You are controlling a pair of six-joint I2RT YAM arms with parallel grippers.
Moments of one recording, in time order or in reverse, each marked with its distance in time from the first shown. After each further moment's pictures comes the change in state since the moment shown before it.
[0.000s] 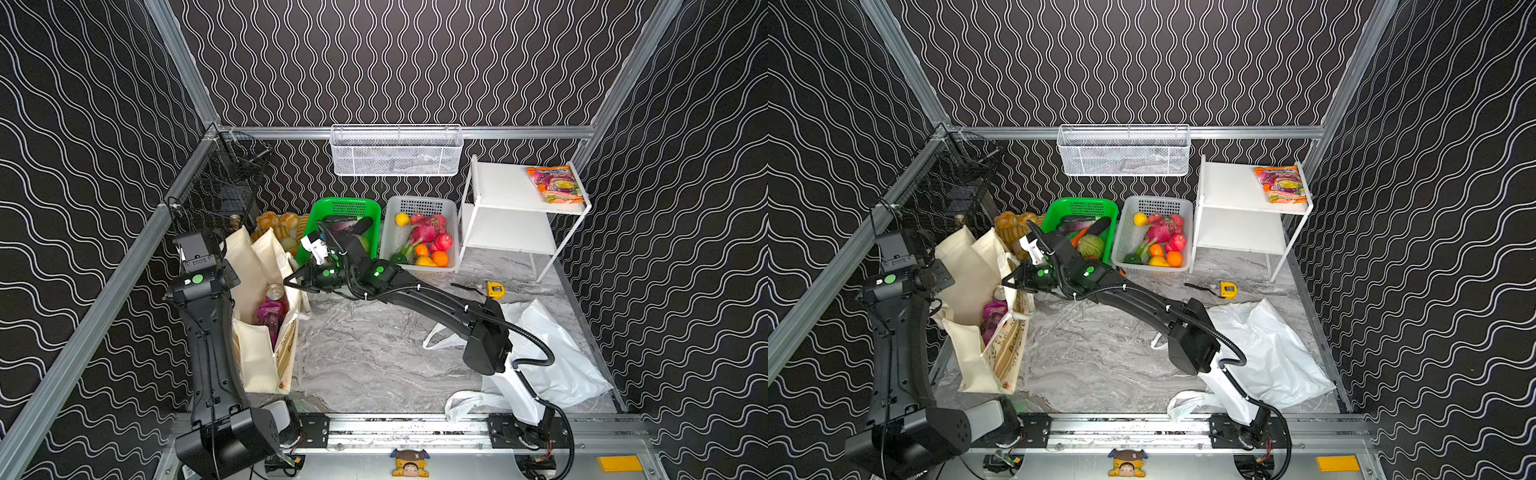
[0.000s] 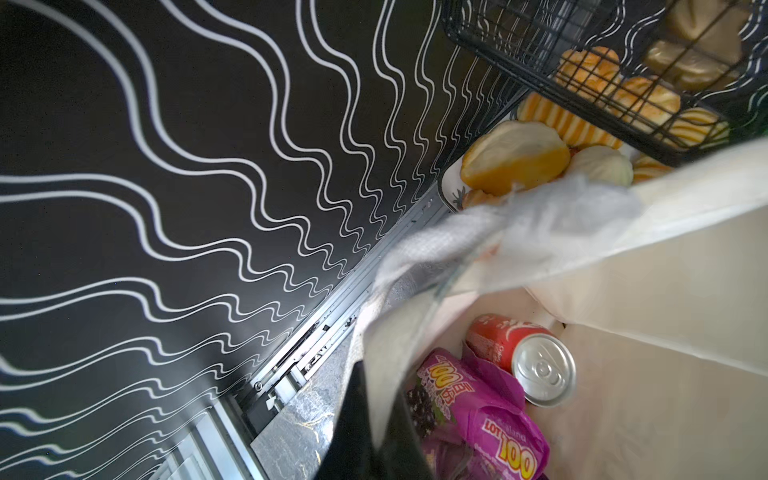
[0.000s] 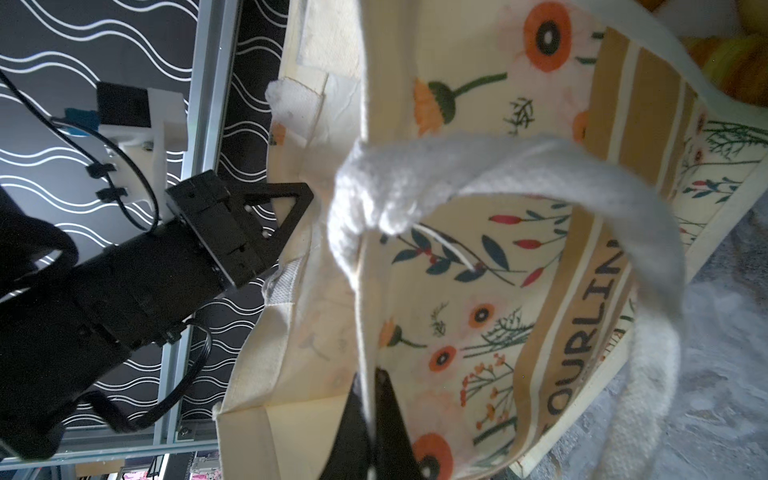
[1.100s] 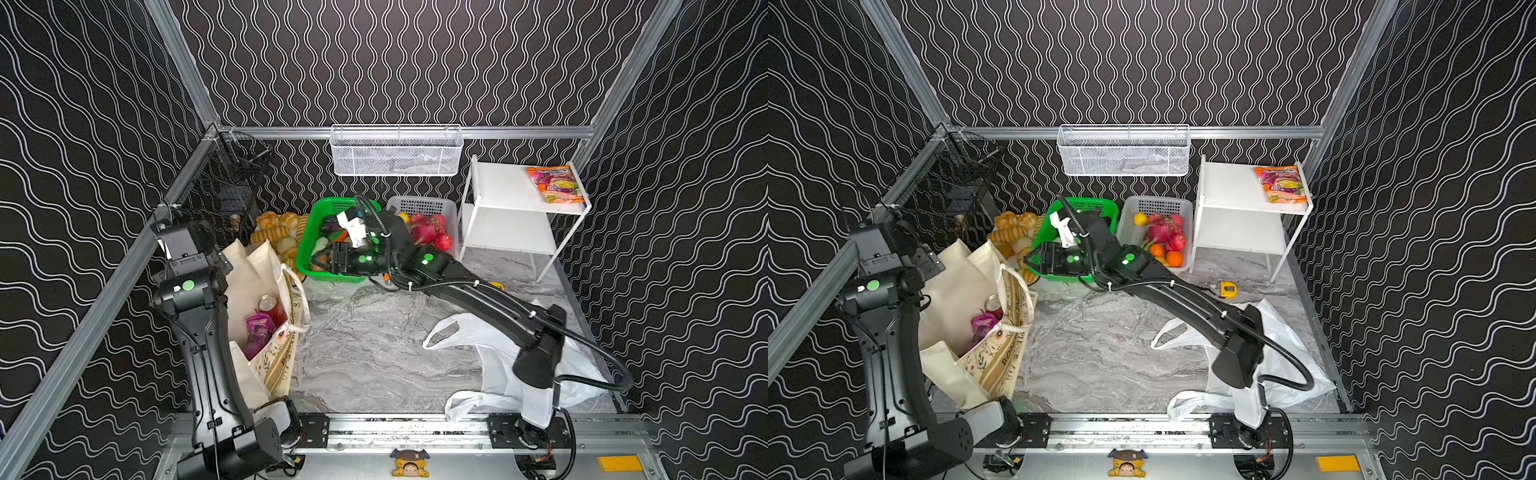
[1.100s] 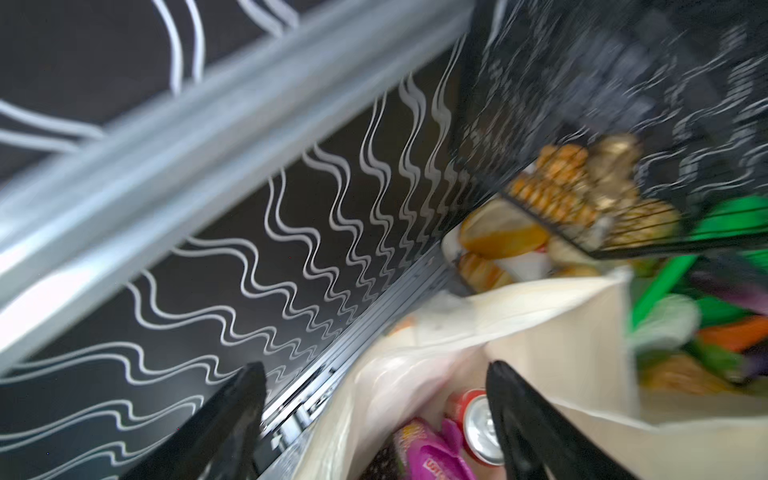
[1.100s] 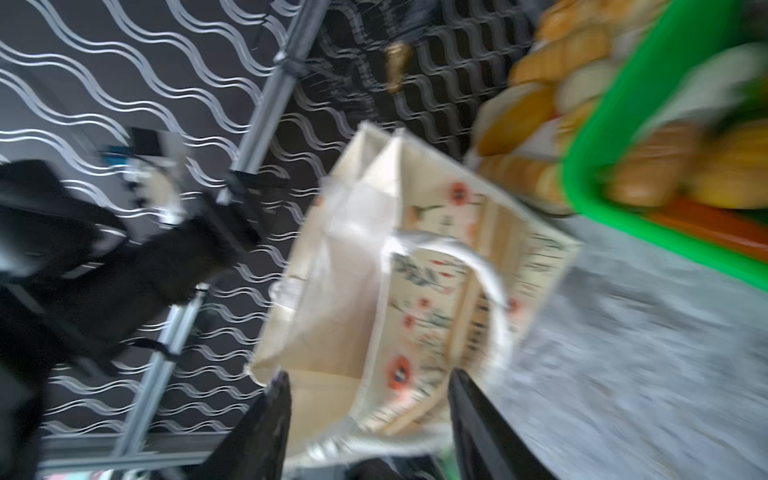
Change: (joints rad) left arm 0.001 -0.042 0.147 0.013 -0.019 0.003; right arm -0.068 -0.418 -0.288 -0.187 0.207 -0.204
